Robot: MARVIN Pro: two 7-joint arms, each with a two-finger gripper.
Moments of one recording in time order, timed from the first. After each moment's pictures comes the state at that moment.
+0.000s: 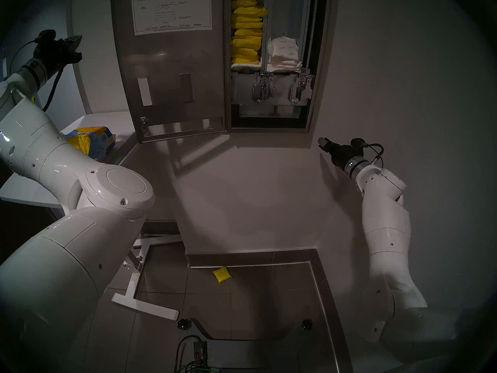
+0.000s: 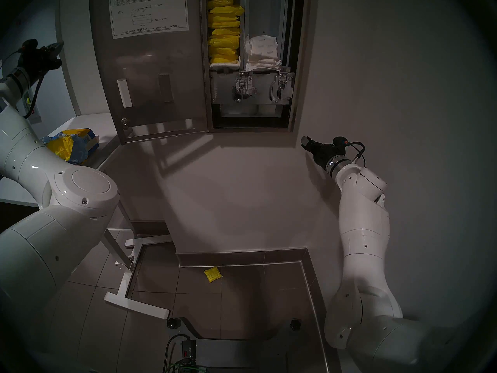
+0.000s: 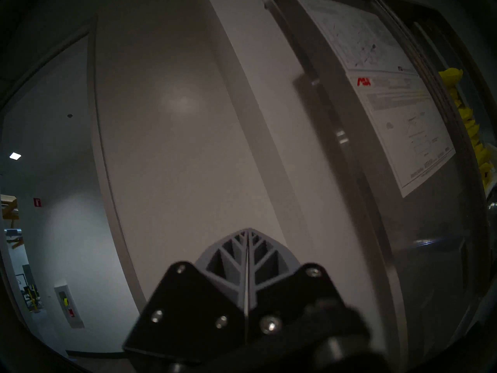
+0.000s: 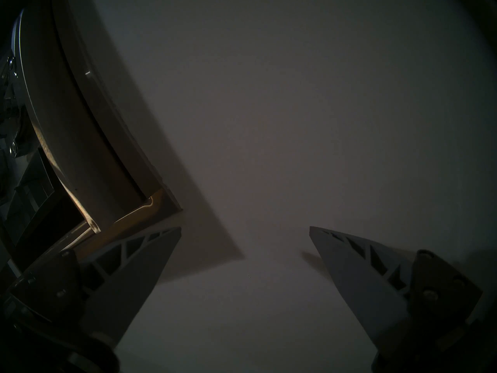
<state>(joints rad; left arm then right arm) 0.36 -1.51 -2.55 -1.60 0.87 0.19 -1.36 -1.09 -1.45 1.89 -1.30 0.41 0.48 0.38</state>
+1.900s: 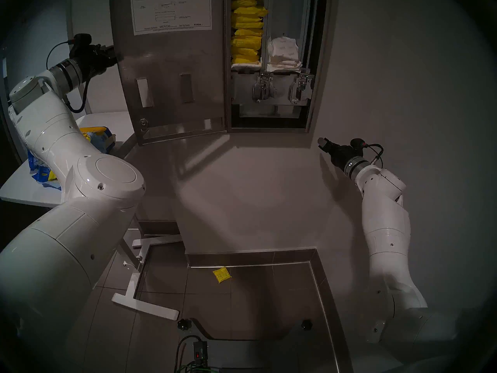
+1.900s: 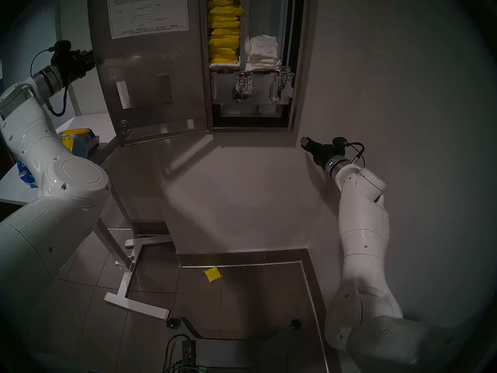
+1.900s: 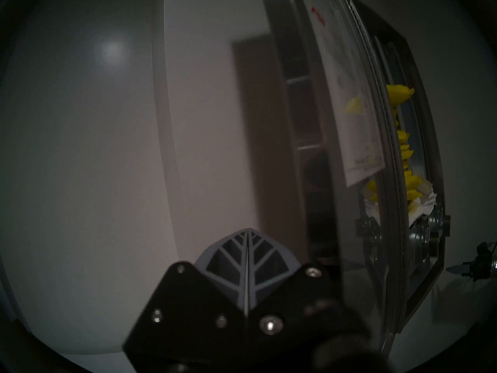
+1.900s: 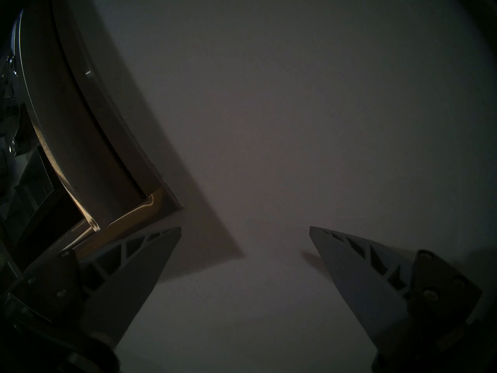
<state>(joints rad) 0.32 -1.49 -2.51 -1.34 0.77 0.36 -1.48 -1.09 -1.45 1.89 -1.30 0.42 0.48 0.37</state>
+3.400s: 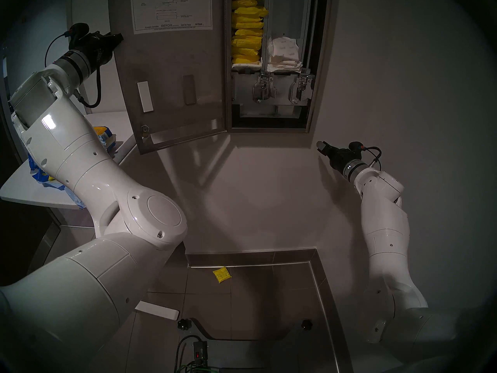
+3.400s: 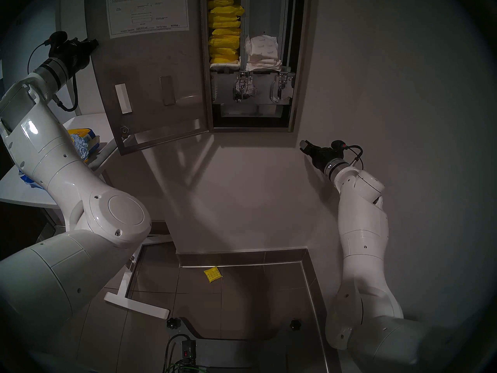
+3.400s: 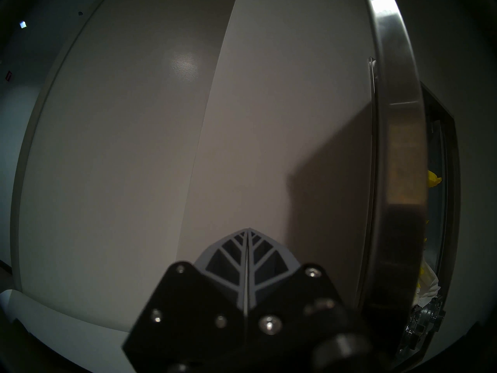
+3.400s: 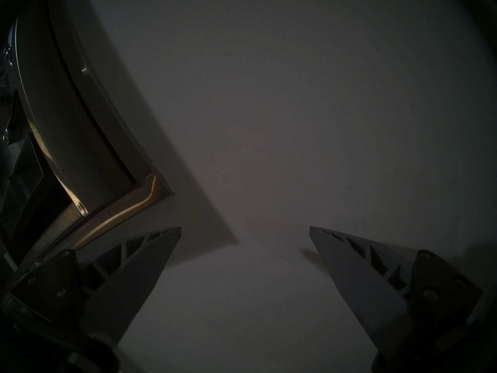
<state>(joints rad) 0.53 -1.69 -2.35 -1.75 0.50 0.75 -1.09 -1.09 -1.45 1.89 -1.27 0.42 0.48 0.37</state>
